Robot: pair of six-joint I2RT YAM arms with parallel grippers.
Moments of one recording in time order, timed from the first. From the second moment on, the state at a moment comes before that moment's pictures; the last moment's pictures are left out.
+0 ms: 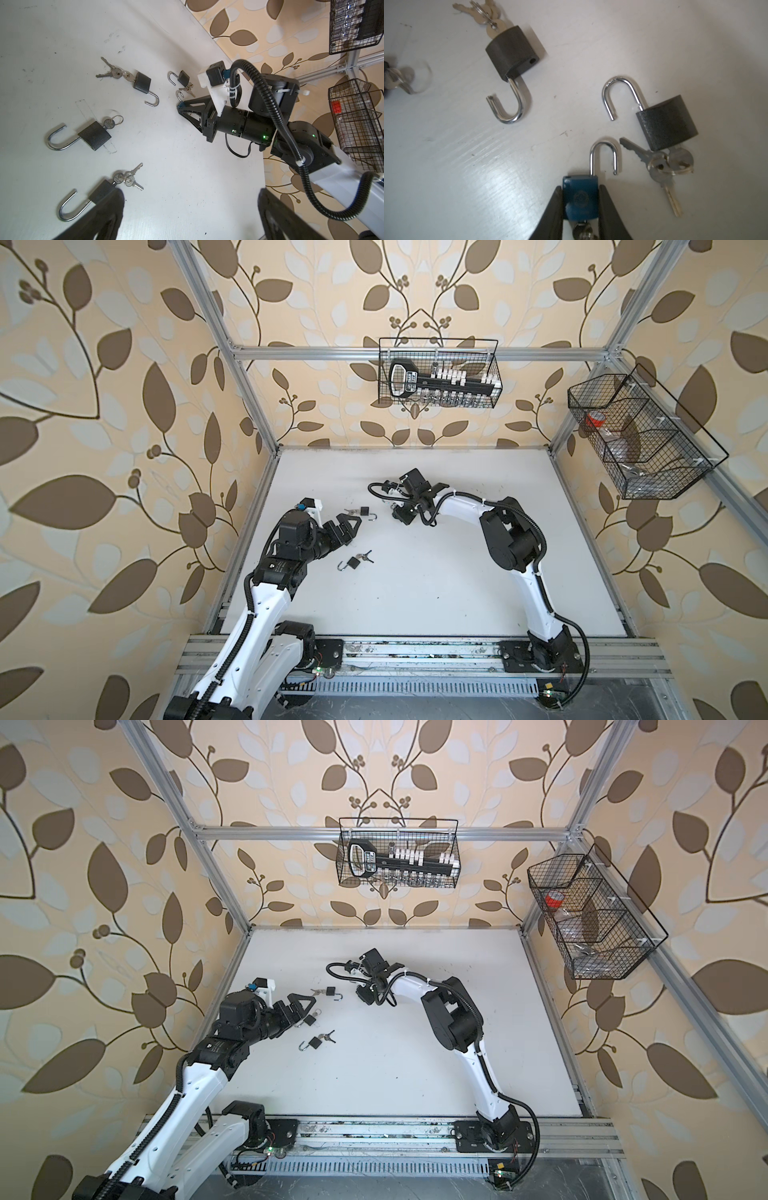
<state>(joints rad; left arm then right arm) -0.10 0.80 0.61 -0.38 0.41 -0.76 0.62 2.30 1.73 -0.41 -0.15 -0.27</state>
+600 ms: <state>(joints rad) -0.11 0.89 0.79 -0.37 0.57 -0.68 0.61 1.50 0.94 0.00 -0.23 0.06</state>
